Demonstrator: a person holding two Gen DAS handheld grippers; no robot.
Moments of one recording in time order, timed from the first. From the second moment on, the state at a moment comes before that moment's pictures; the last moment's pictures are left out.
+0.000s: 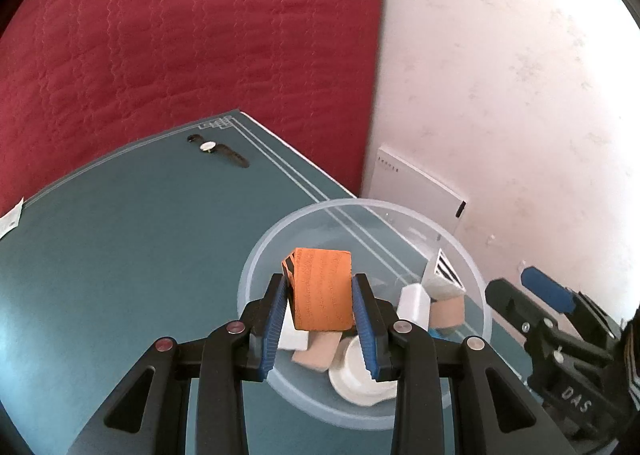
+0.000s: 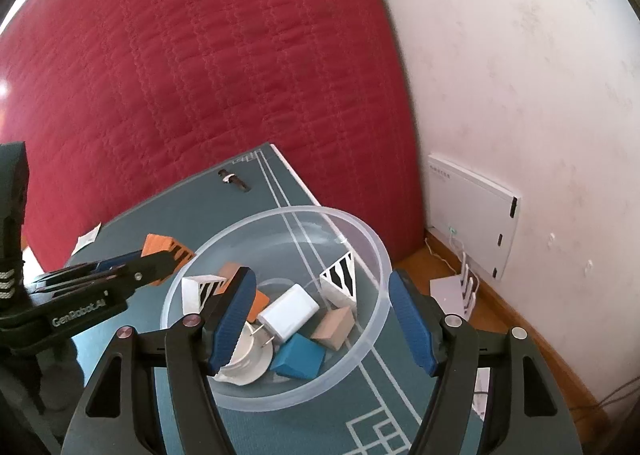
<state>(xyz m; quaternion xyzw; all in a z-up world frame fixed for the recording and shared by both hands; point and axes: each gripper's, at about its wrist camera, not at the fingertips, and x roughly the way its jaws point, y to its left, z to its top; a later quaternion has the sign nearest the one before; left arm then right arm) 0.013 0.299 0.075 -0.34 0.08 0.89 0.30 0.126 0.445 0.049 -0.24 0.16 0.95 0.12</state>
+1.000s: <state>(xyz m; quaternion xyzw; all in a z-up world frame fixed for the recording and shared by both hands) 0.046 0.250 0.085 -0.28 0.12 0.94 0.18 0.132 0.426 0.048 -0.27 0.14 0.95 0.11</state>
